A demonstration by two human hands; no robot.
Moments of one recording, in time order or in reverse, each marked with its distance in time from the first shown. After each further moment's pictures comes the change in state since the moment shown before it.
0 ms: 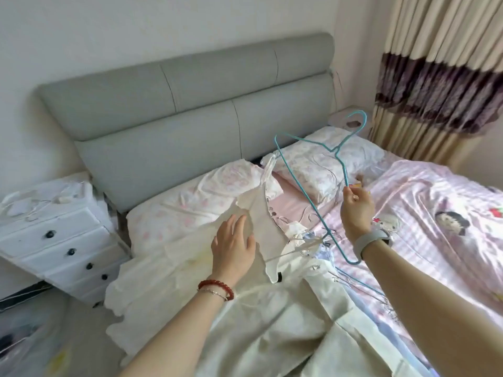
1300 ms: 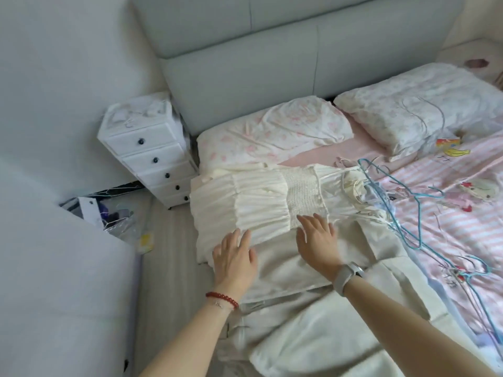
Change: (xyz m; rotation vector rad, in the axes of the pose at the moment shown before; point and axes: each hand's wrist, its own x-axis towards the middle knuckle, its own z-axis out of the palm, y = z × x) left_hand -0.166 -0.078 0.039 0.294 -0.117 -0.305; right_hand -0.191 0.117 0.029 -0.649 -0.897 -0.486
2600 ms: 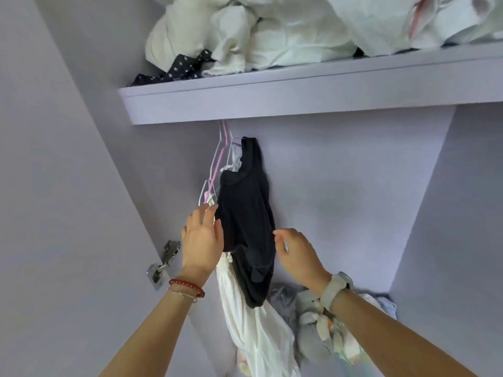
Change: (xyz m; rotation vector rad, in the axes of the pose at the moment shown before) left_hand -1.014 -0.368 -0.191 0.344 1.068 -1.889; right_hand -0.860 -0.652 0.237 0.429 -1.098 -1.850
